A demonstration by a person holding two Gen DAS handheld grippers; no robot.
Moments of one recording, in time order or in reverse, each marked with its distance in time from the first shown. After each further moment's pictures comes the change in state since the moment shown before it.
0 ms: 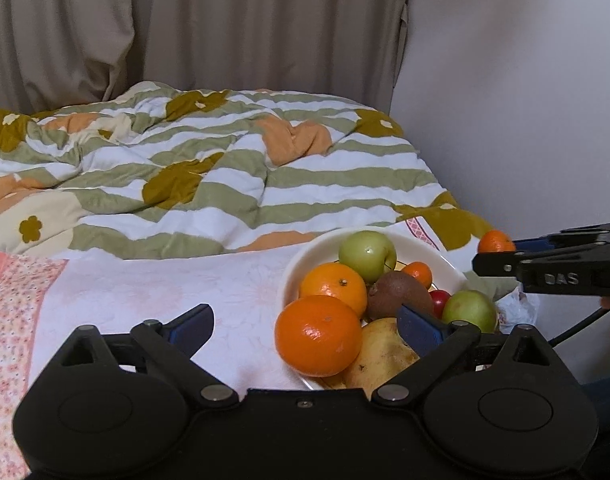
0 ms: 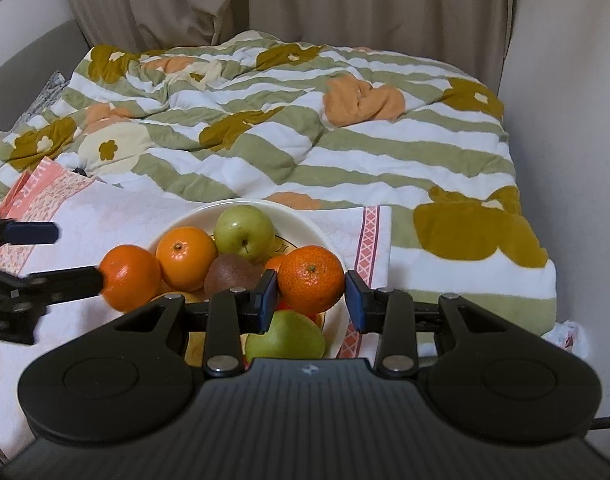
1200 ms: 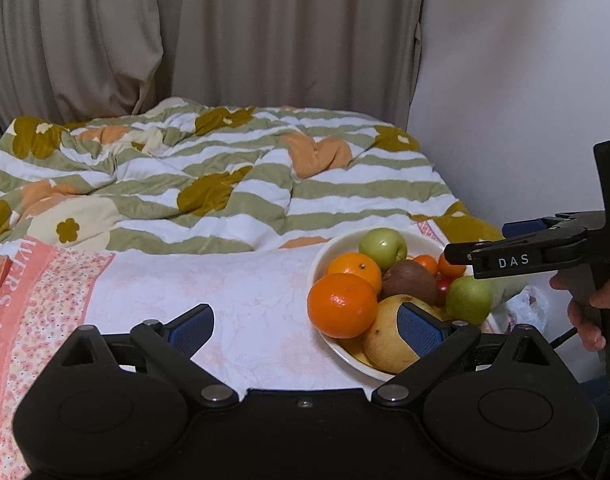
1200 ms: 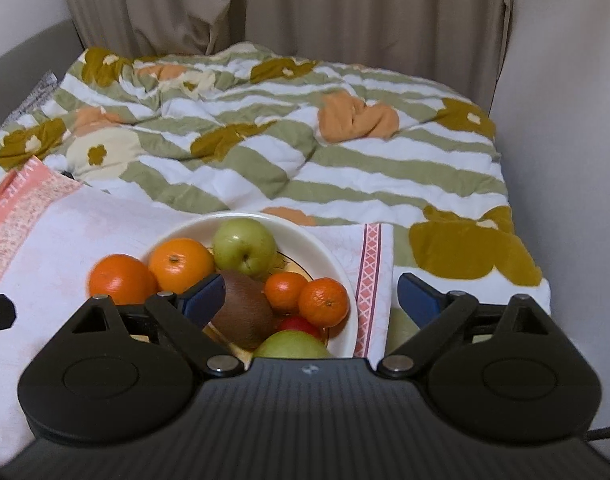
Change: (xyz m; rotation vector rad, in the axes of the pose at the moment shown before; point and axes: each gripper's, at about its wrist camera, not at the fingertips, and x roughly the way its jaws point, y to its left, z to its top) left arm -0.056 0.004 -0.023 -0.006 -0.063 0.064; right arm 0.006 0.019 -0.003 -0.035 -0.072 -0.055
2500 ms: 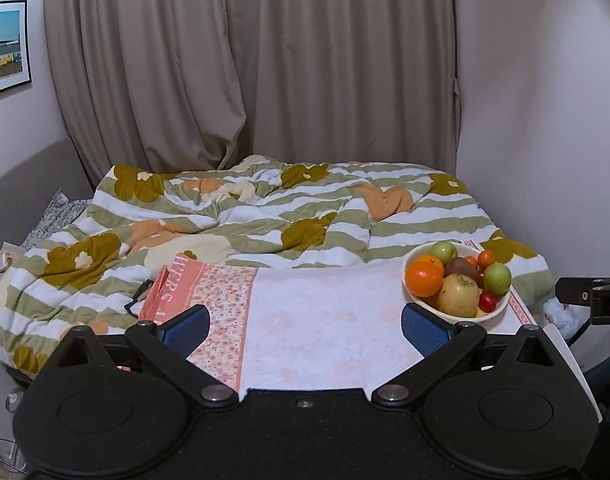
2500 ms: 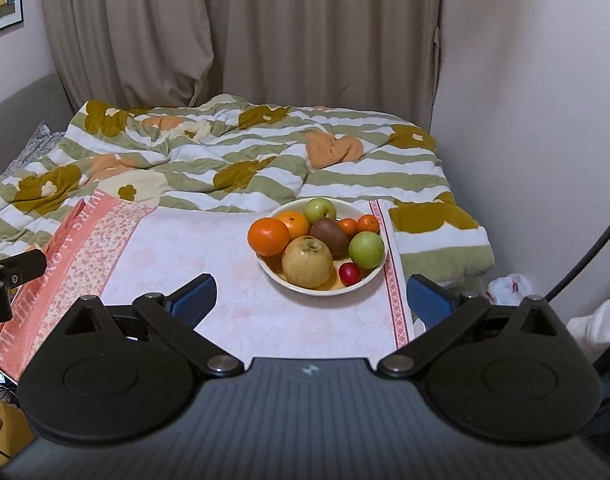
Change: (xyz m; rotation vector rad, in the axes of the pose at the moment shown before) left arm -0.194 0.068 -0.066 0.027 -0.161 0.185; right arm -0.236 0.154 -0.077 0.134 -0.115 -0.157
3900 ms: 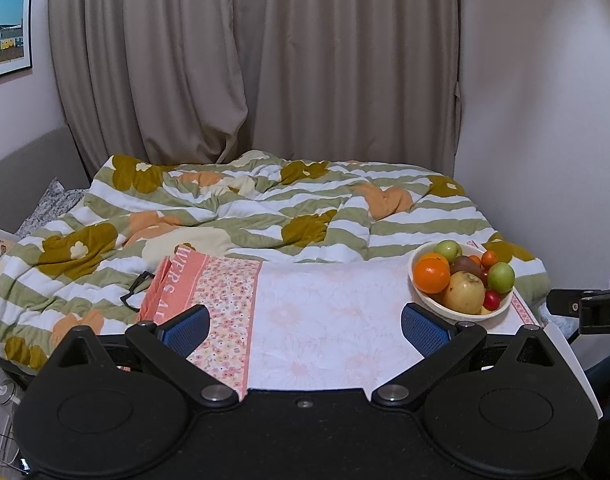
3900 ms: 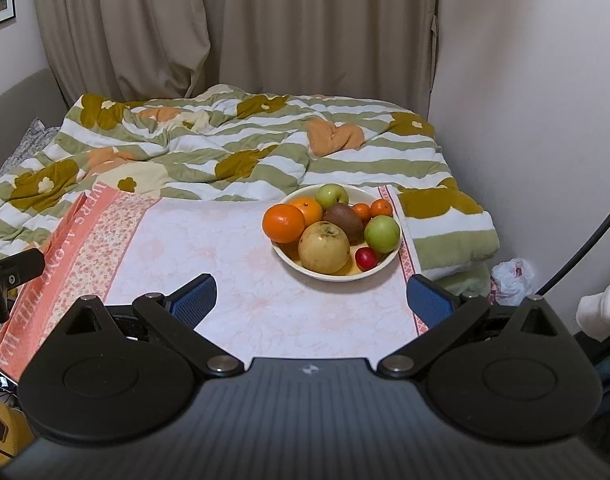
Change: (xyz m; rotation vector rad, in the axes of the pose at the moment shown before) left arm 0.002 0.027 -0.007 -0.029 0.000 -0.026; right arm 0.004 0.022 -0.005 0.014 0.033 -0.009
